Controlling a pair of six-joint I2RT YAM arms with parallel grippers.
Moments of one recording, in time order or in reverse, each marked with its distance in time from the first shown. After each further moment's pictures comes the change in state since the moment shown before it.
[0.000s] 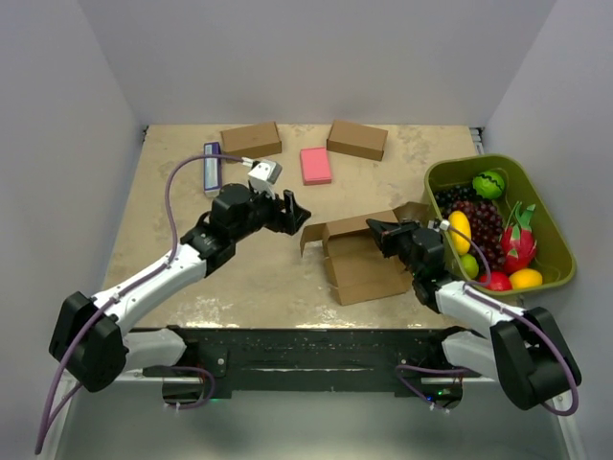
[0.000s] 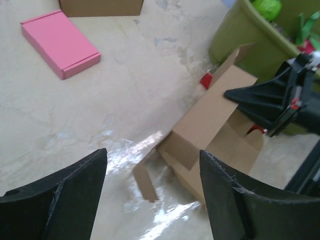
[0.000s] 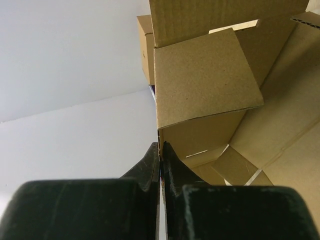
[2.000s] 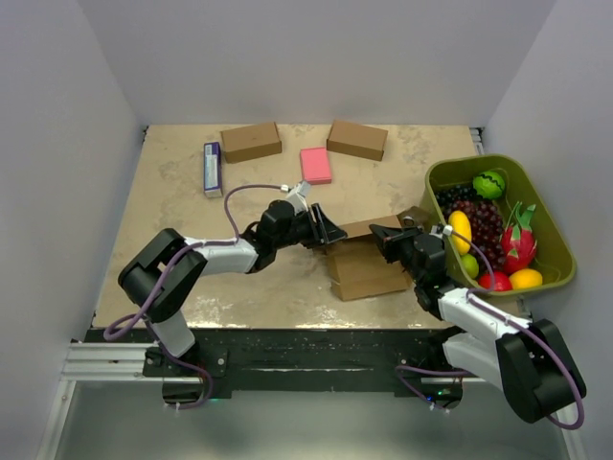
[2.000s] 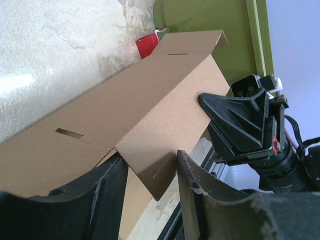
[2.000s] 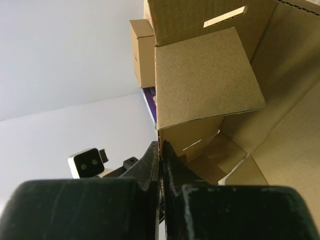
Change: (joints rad) left arm -0.114 0.504 -0.031 0.510 0.166 -0.679; right arm 0.013 -0.074 -0.042 -0.046 0.044 -0.034
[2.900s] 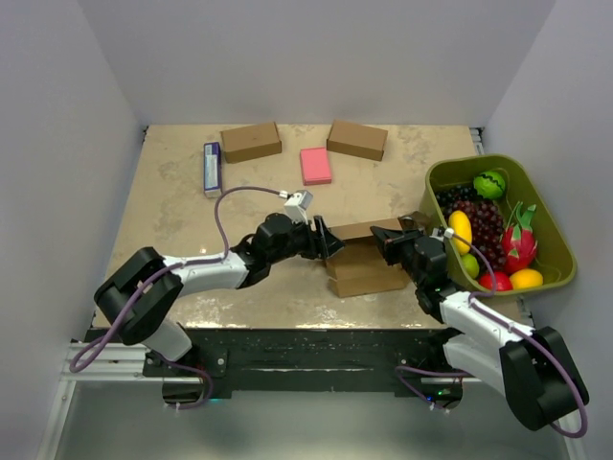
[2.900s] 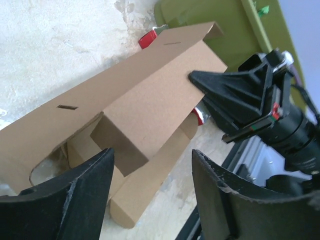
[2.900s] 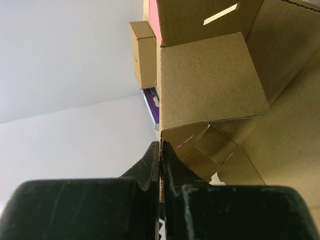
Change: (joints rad) left arm -0.074 -0.163 -0.090 -0.055 -0.147 0.193; right arm 0.006 -0.045 -0.015 -0.032 0.019 0.010
